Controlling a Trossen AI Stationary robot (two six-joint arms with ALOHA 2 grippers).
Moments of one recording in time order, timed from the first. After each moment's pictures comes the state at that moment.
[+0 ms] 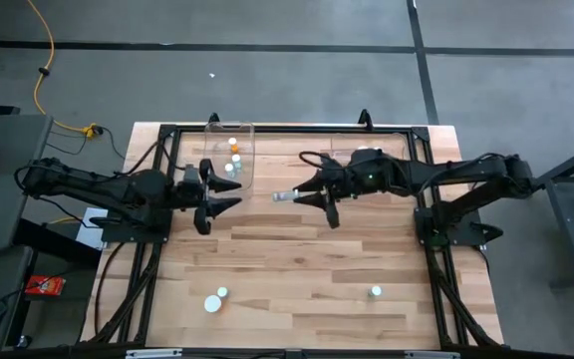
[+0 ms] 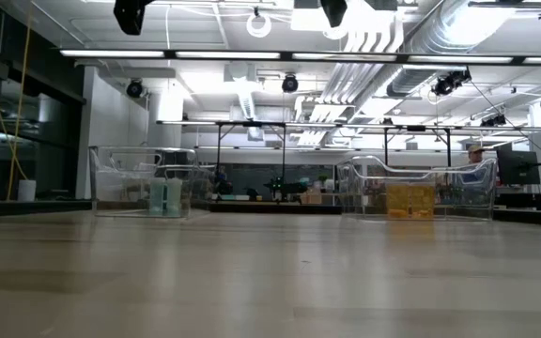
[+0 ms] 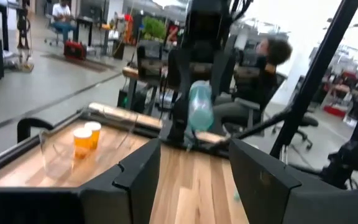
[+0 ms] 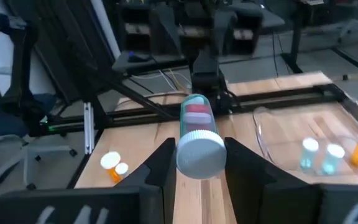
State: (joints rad) left arm -0.05 0.76 0.56 0.20 -0.27 -0.23; right arm 0.00 1.34 1.11 0.01 -0.13 0.14
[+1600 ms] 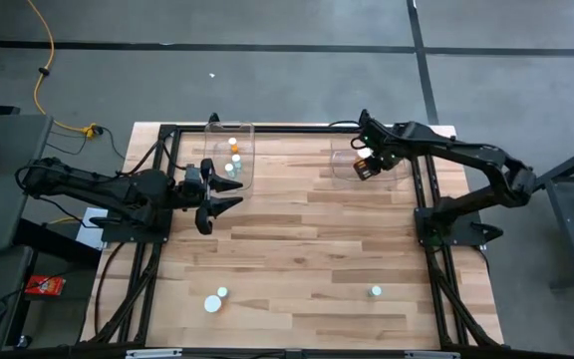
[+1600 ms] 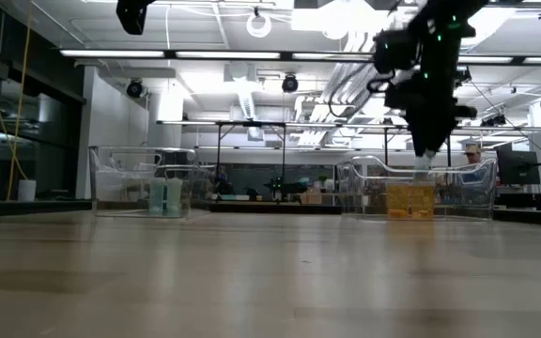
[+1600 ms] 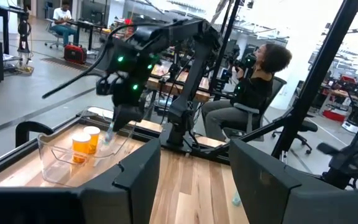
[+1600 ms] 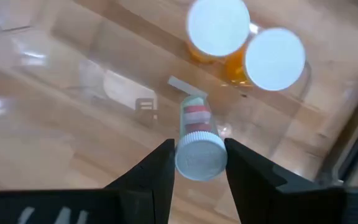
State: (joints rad) left arm -0.05 0.77 0.56 0.23 -0.27 -0.23; right arm -0.60 1.34 1.01 -1.01 0.12 0.47
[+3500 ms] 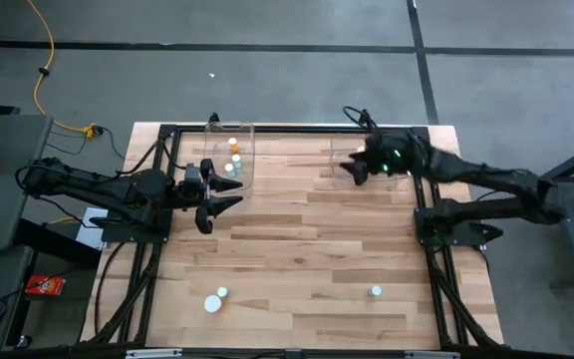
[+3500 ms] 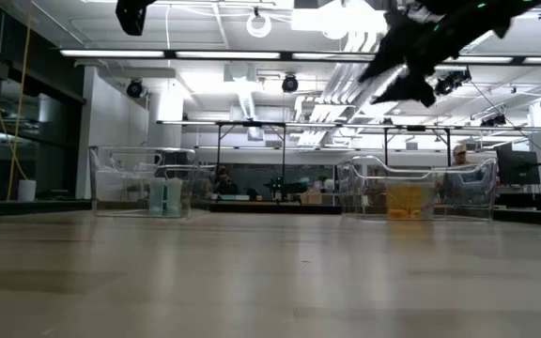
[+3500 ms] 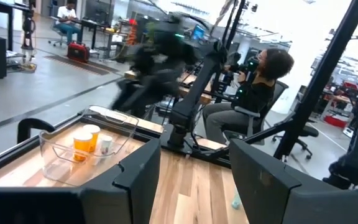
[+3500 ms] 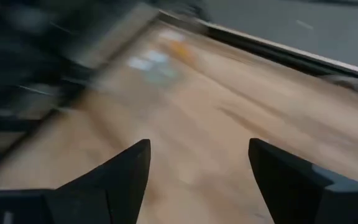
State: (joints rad) left arm -0.05 0.77 0.56 0.24 -0.29 -0.26; right arm -0.39 0.97 0.73 -0.24 -0.02 0.50
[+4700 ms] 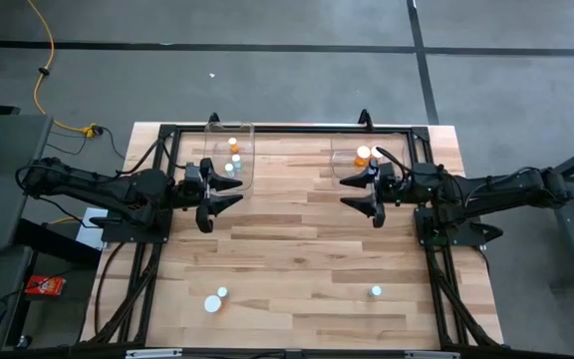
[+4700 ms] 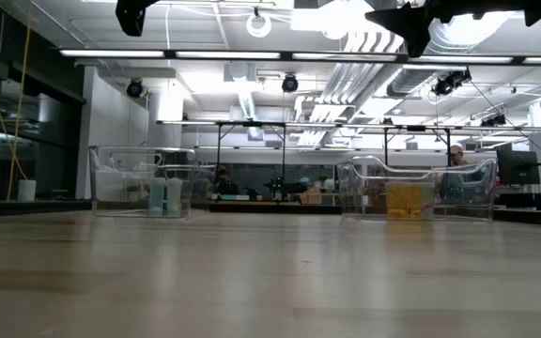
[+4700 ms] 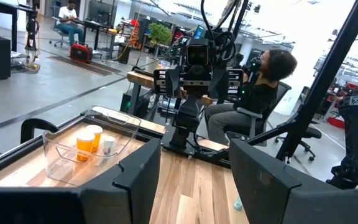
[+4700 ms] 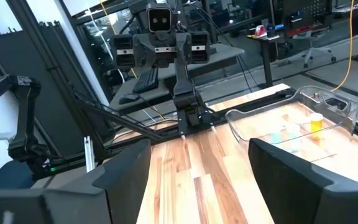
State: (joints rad) left arm -0.05 0.77 0.56 0.24 -0.30 -0.26; right arm 0.01 0.82 0.55 0.25 0.03 0.29
